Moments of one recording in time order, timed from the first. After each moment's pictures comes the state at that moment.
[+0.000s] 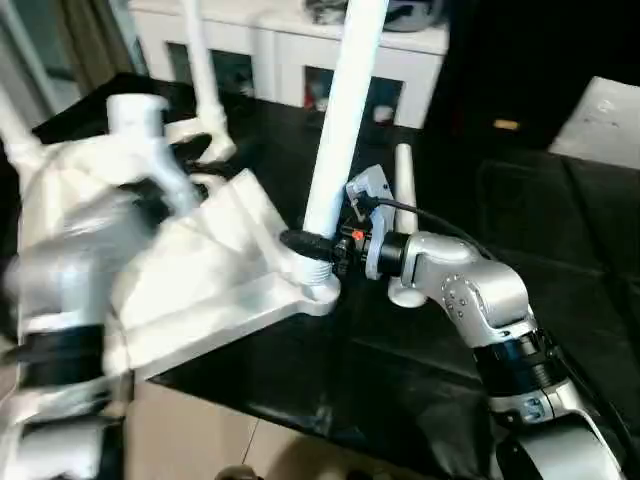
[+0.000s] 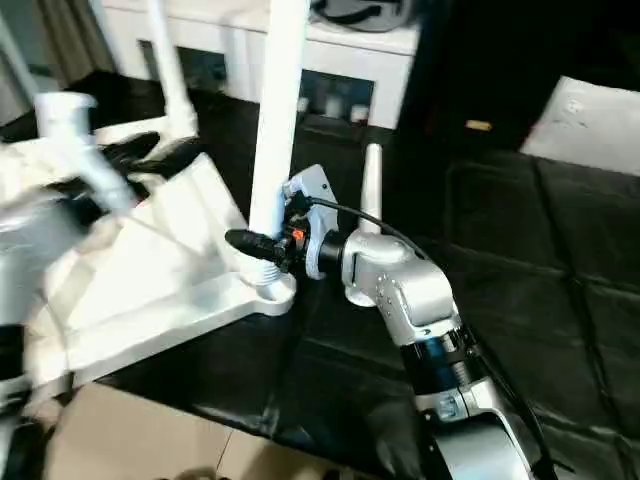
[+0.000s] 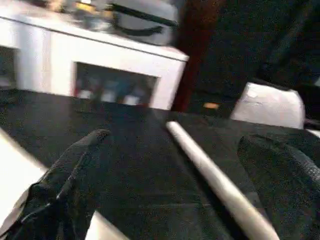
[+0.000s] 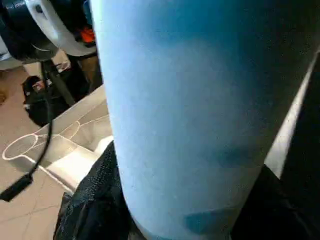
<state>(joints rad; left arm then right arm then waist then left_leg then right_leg) -0.61 0.32 0.10 0.00 -0.54 0.70 -0.39 -0.59 -0.13 0.19 0.15 0.38 0.64 0.74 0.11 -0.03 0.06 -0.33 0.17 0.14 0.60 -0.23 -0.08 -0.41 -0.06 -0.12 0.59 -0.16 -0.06</state>
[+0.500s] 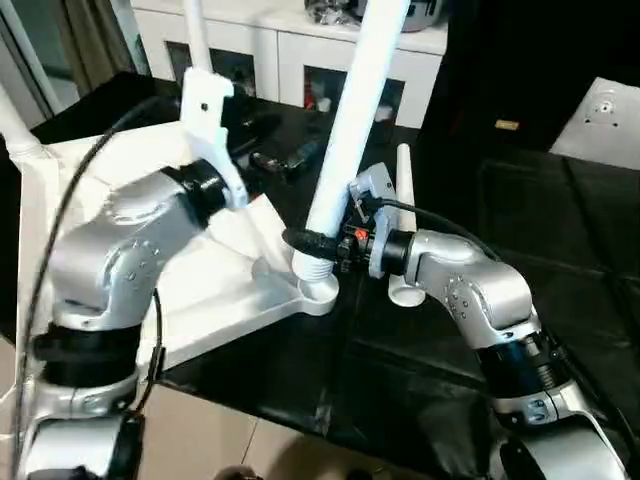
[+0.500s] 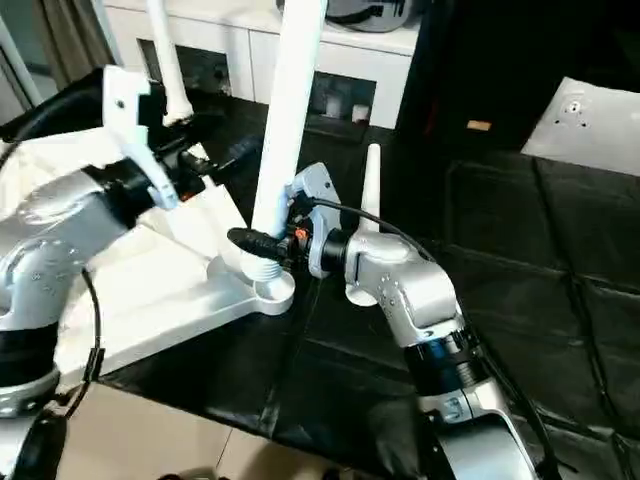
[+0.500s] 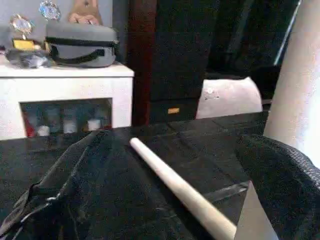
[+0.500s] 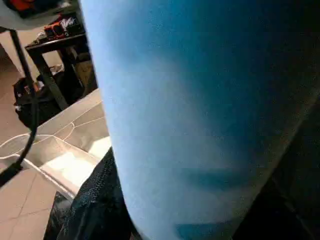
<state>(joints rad) -0.60 0.35 0.03 -0.22 -0.52 0.74 -0.42 -0.59 -0.14 0.18 0.15 0.36 0.60 0.74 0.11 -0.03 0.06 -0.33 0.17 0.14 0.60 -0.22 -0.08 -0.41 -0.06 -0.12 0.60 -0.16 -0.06</state>
